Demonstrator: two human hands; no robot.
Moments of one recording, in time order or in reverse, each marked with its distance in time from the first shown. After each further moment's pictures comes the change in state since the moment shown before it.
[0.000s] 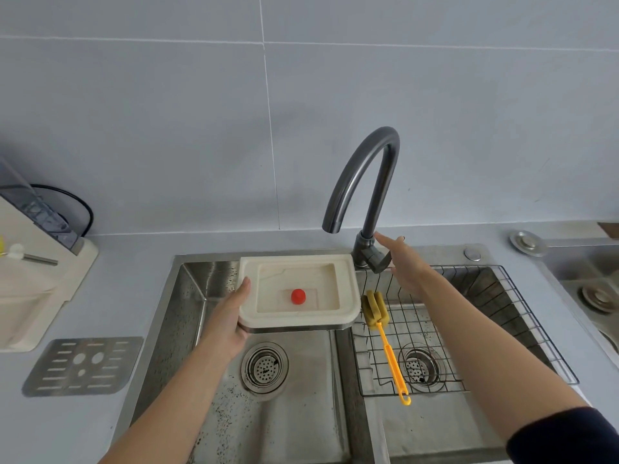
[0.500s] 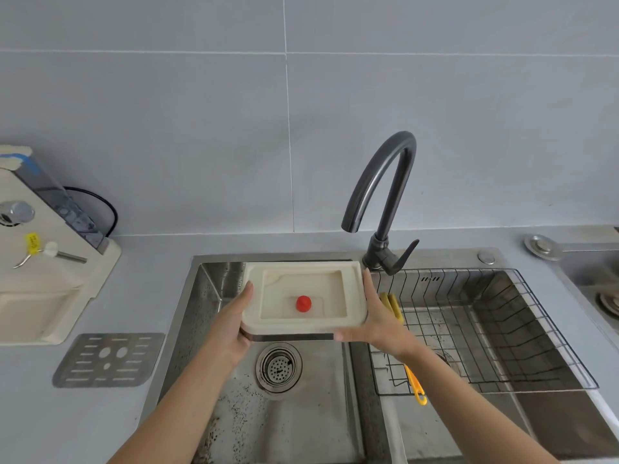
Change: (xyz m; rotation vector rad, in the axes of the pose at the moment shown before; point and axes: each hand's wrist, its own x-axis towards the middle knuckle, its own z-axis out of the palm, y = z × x) left_hand -0.024 0.011 -0.021 0.020 0.021 -0.005; right_hand -0.082 0.043 0.066 -0.166 -0.451 -0.371
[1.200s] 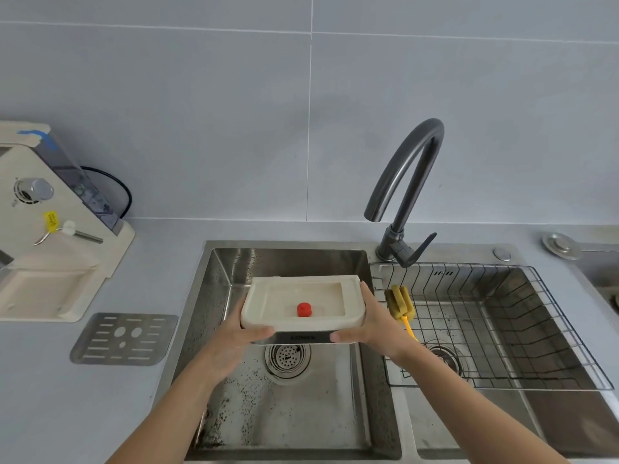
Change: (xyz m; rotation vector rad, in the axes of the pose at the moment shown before) left_hand -0.001 -0.017 -0.055 0.353 -0.360 0.061; right_hand 0.008 0.015 0.027 -0.088 0.036 0.112
